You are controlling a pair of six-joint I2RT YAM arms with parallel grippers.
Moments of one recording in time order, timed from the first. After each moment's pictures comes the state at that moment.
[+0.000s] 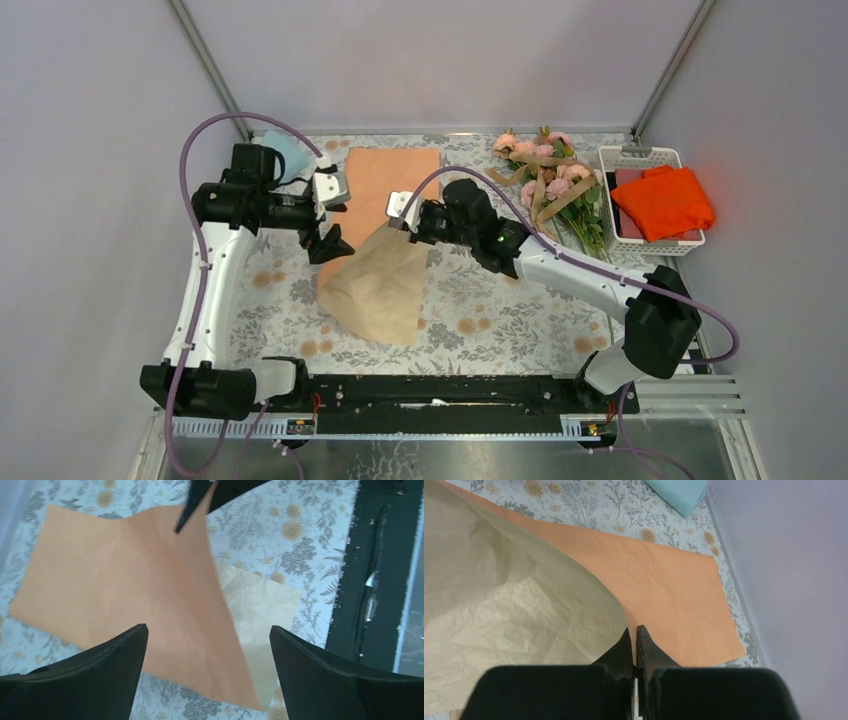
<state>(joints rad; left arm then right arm) -0.03 1.24 1.48 -1.26 0.93 1.04 0.87 1.53 1.15 0.04 -0.25 -0.59</state>
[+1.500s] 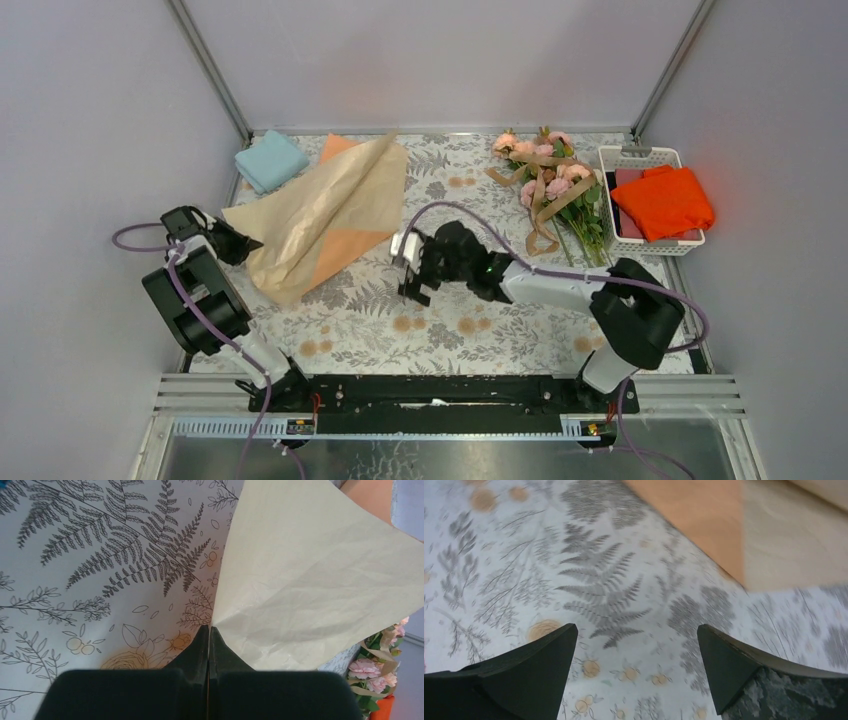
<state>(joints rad) 0.68 1.64 0.93 -0.23 0.54 -0.46 0.85 1.59 0.94 0.12 -0.29 -0.32</state>
